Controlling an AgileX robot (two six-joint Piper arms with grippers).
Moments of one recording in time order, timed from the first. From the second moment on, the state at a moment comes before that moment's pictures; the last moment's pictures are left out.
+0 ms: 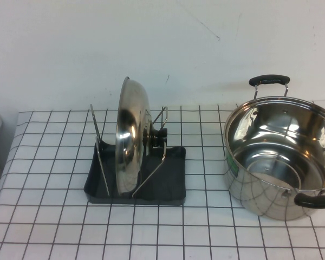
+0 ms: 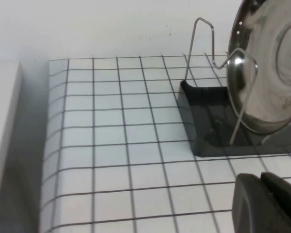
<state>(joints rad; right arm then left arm) 0.03 -0.01 0.03 -0.08 0.42 0.01 -0.57 0.11 -0.37 0.47 0.78 -0.63</state>
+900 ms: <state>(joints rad) 0.03 -0.01 0.03 -0.08 0.42 0.01 0.15 -0.01 0.03 -0.02 0.15 -0.12</state>
